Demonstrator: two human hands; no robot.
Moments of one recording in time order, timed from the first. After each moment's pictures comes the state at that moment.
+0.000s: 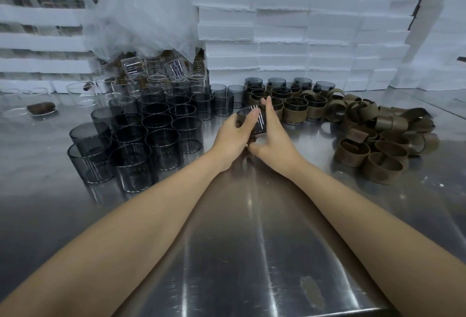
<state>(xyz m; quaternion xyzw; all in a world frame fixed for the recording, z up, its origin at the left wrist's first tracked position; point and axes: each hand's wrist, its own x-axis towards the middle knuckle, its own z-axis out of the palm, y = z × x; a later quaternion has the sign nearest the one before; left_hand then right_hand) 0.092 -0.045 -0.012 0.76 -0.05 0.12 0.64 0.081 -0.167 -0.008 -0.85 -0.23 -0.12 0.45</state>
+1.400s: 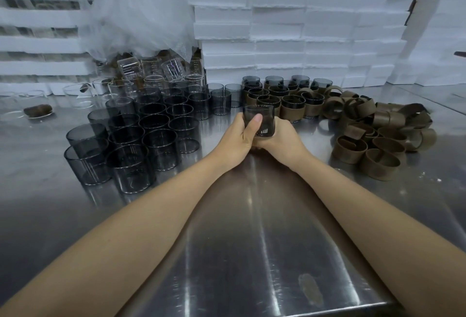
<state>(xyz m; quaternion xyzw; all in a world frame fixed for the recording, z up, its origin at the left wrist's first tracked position) 0.070 -0.049 -0.005 0.80 -0.16 0.09 0.57 0.082 -0.182 0.000 -0.82 -0.21 -0.09 0.52</state>
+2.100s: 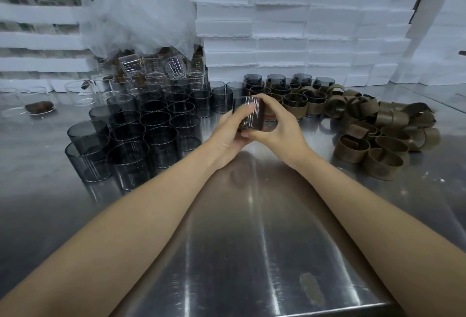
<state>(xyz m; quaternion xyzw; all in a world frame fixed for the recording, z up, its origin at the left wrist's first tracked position) 0.082 -0.042 0.001 0.50 -0.10 -0.04 0.86 0.078 -0.175 0.005 -0.79 -0.27 -0.20 0.51</state>
